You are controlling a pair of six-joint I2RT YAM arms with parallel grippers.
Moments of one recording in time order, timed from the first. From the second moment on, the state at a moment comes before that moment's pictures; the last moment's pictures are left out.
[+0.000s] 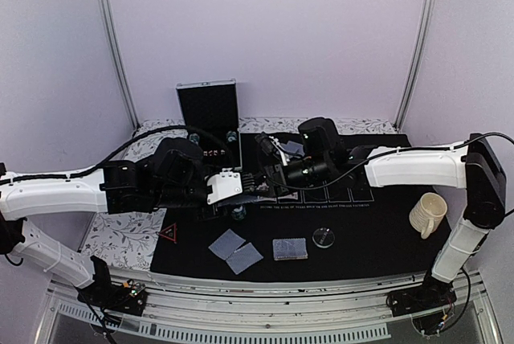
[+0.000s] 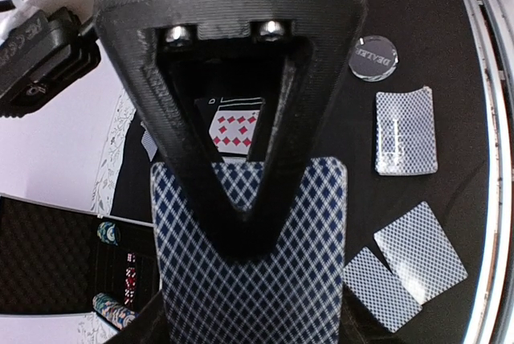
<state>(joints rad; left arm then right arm) -1.06 1.28 0.95 -0.30 -0.15 0.59 0.89 1.71 1.17 0.06 -0.65 0.56</state>
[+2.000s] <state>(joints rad) -1.06 1.28 0.95 -0.33 -0.14 0.56 0.89 1.63 1.24 -0.16 -0.53 0.39</state>
